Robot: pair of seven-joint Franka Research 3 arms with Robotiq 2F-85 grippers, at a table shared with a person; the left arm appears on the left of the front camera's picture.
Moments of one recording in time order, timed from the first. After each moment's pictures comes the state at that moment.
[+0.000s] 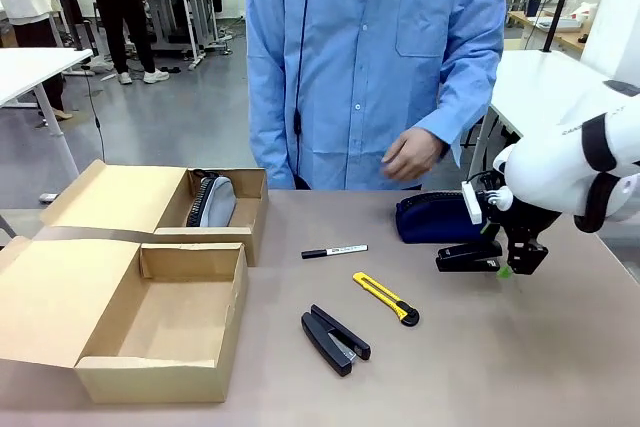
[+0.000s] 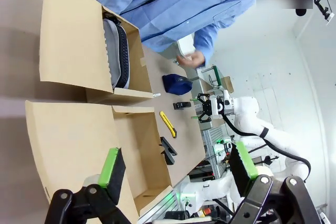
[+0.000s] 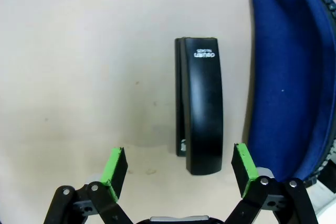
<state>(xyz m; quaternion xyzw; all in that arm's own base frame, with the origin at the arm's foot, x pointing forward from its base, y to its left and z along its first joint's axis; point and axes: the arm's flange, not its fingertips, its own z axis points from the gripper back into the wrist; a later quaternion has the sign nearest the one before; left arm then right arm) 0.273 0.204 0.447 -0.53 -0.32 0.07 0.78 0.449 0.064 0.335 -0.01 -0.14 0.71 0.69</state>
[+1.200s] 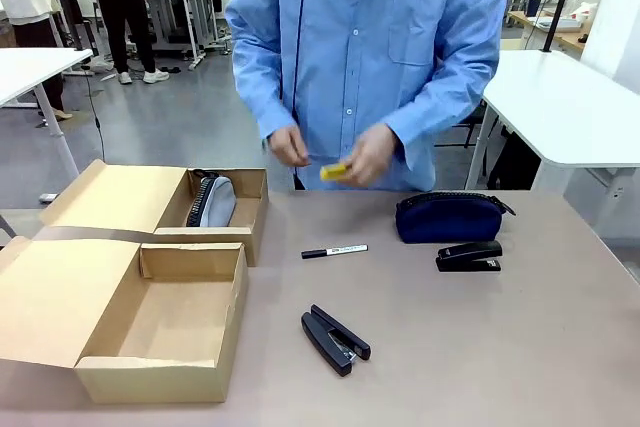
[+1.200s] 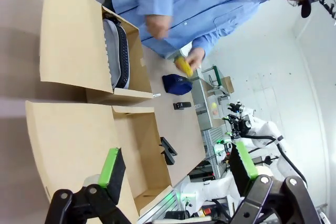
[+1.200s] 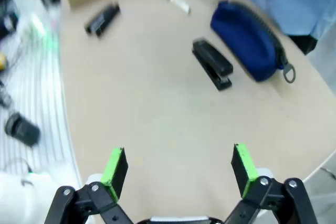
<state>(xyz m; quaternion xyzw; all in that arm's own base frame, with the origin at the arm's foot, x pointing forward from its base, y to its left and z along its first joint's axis) 0.273 0.205 0.448 -0.53 -0.32 0.07 0.78 0.285 -0.186 0.404 0.27 -0.39 0.46 0.75</state>
